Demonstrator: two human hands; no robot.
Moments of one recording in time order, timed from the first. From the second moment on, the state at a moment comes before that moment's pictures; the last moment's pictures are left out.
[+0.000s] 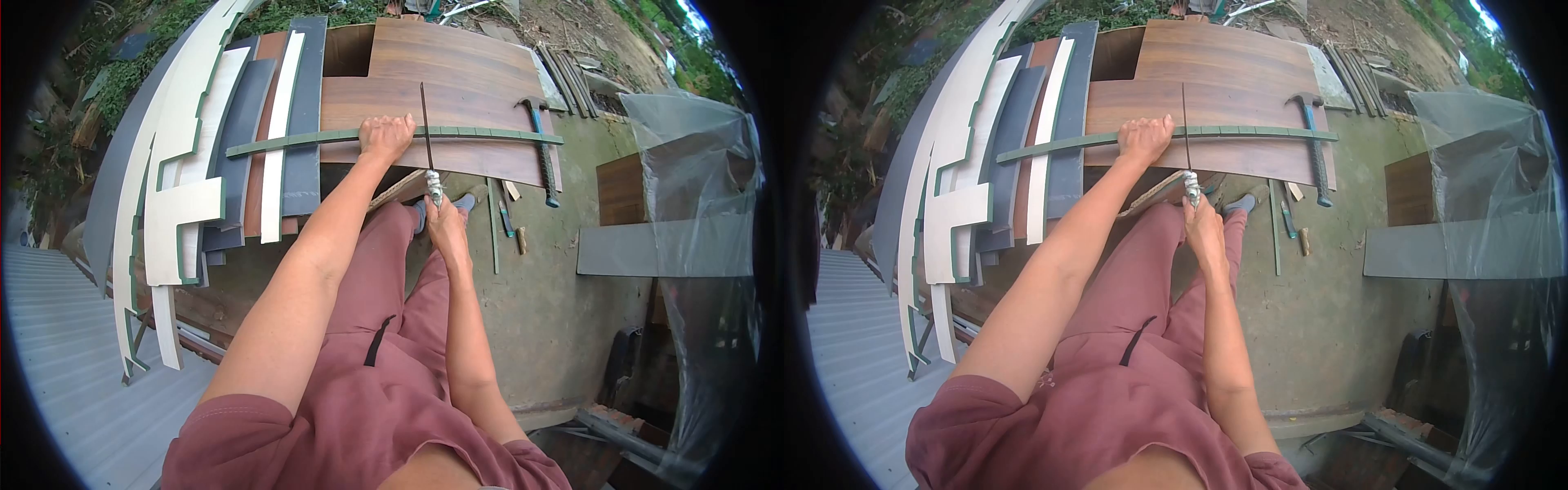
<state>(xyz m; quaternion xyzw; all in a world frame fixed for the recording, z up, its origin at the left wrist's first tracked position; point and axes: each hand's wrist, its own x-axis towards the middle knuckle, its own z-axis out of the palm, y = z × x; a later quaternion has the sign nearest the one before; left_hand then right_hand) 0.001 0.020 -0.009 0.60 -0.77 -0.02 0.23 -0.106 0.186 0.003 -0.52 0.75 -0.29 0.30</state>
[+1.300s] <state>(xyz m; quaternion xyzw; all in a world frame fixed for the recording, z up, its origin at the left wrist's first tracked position) 0.001 0.020 -0.006 0.61 -0.76 -0.01 0.23 -0.106 0.159 0.013 -0.53 0.76 -0.24 0.28</state>
